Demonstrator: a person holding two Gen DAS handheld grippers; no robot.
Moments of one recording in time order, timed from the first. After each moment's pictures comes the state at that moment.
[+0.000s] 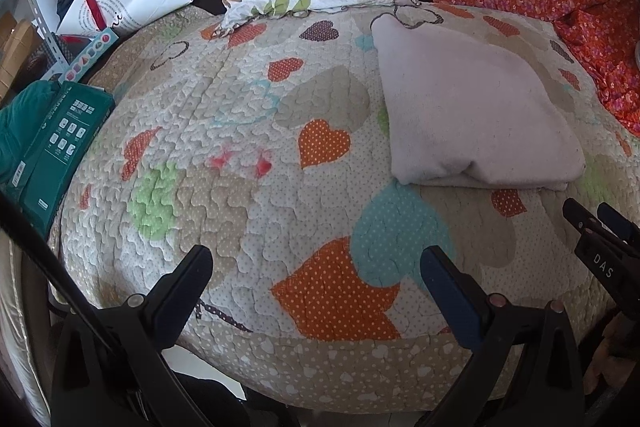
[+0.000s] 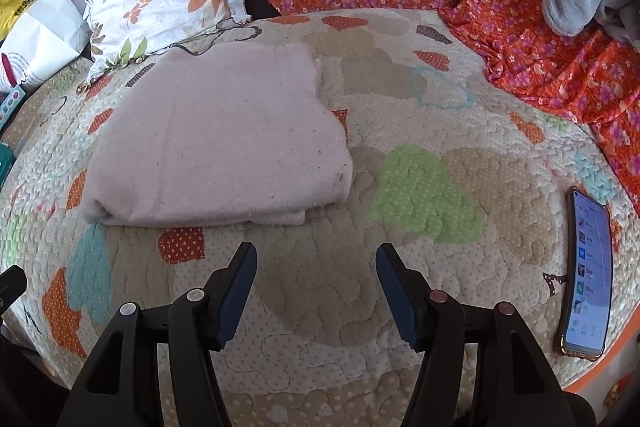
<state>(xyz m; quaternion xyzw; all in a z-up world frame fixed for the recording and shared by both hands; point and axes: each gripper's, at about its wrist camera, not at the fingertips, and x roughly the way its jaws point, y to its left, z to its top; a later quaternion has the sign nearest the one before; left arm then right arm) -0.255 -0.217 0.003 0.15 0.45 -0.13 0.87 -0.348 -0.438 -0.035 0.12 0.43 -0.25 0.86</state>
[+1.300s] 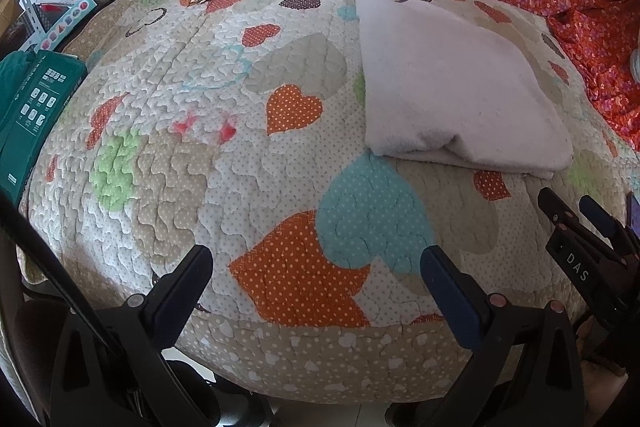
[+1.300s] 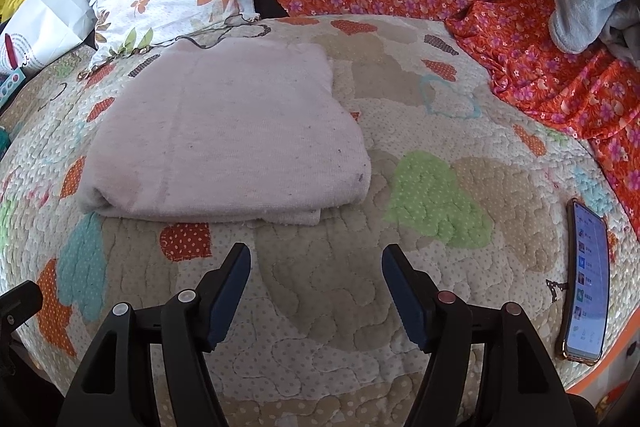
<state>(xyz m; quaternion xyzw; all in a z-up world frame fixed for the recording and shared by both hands) -0.254 -0.225 -0.016 0.11 0.50 -0.15 0.85 -0.340 -0.428 -0.040 0.09 0.43 -0.25 0.86</state>
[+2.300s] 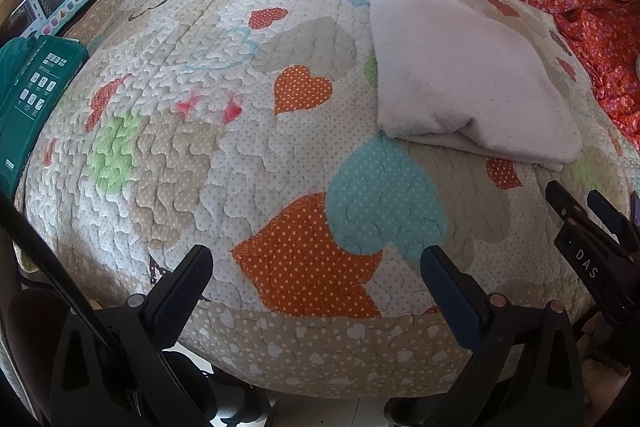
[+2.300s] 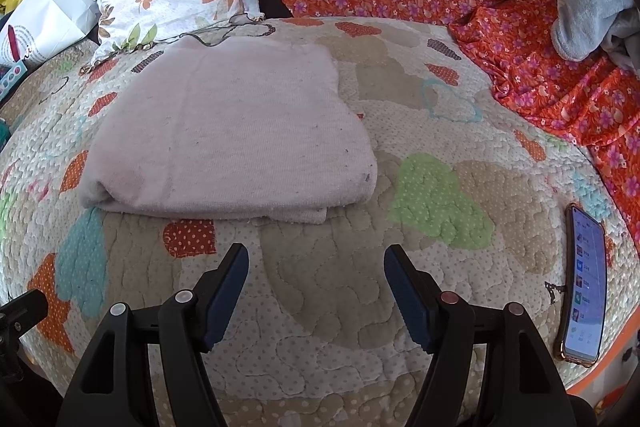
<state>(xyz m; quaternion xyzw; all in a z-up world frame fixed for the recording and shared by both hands) -0.254 -0.217 -0.027 0.10 0.52 -0.14 0.84 -0.339 -0.420 -0.040 0.08 0.43 -0.25 0.86</state>
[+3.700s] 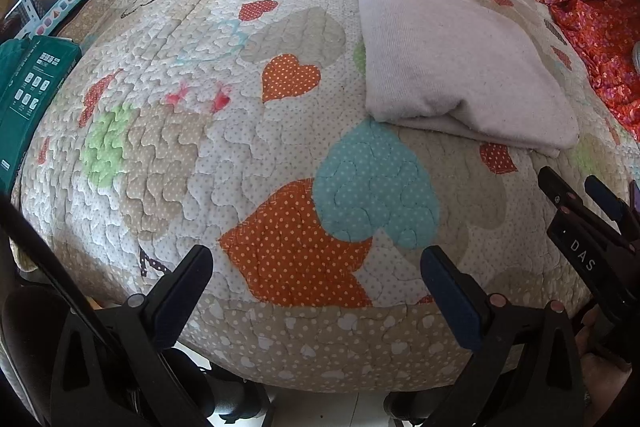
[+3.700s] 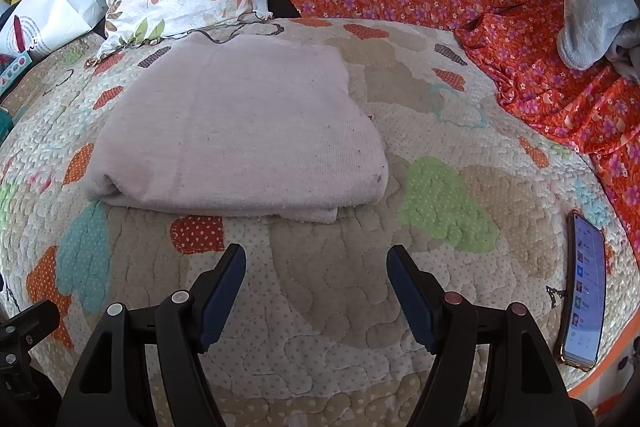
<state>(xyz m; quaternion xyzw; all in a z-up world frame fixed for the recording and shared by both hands) -0.259 -0.222 -0.029 0.11 0.52 -0.15 0.83 -0.336 -0.415 -0.041 0.07 0.43 -0.25 0.87</state>
